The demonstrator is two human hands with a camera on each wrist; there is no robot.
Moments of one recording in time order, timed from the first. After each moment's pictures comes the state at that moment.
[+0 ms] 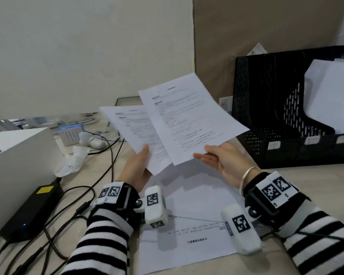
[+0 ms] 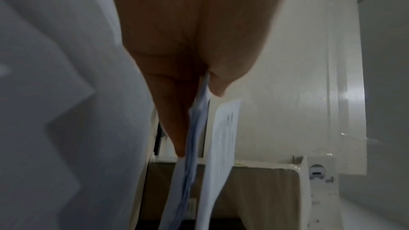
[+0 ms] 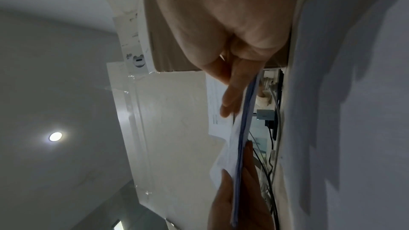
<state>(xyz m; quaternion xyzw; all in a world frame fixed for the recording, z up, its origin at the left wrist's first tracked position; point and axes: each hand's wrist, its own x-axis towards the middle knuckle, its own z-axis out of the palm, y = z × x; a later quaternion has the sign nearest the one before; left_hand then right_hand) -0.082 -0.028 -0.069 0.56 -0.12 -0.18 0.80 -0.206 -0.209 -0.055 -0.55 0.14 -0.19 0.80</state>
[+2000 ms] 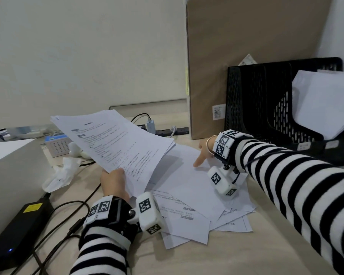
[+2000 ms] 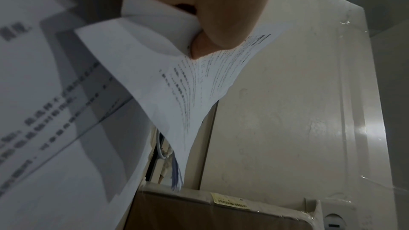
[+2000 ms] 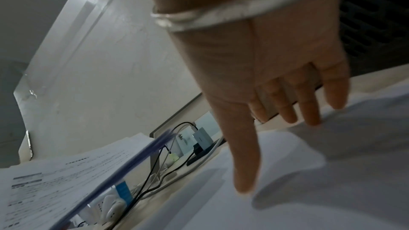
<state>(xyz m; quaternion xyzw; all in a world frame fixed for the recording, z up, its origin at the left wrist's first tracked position) -0.070 -0.009 -0.066 0.58 0.08 -0.01 0.81 -0.099 -0.264 -0.022 -0.94 0.28 0.16 0.03</state>
